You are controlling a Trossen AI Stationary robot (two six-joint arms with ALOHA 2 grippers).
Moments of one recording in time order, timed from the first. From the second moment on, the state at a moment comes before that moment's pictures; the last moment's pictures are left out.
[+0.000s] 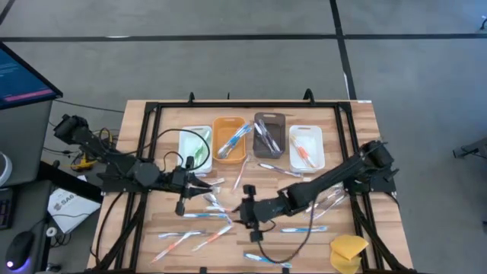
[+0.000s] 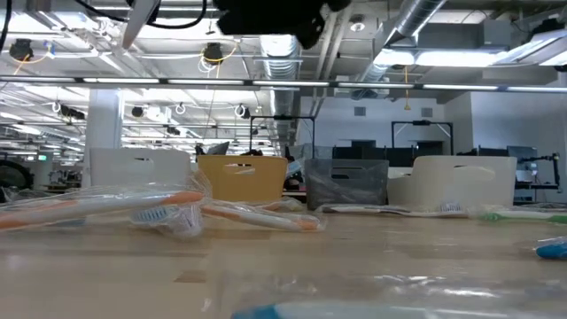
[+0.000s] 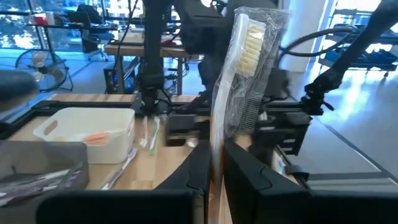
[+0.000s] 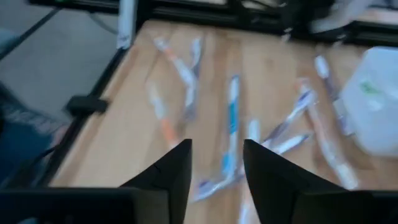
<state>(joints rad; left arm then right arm) -0.51 0.96 0.53 0.34 -0.42 -0.09 0.43 1.88 1.32 -0.01 0.26 0.12</state>
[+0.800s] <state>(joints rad) -0.54 1.16 0.53 0.67 -0.41 -0.03 0.33 1.94 1.38 0.12 0.26 0.15</state>
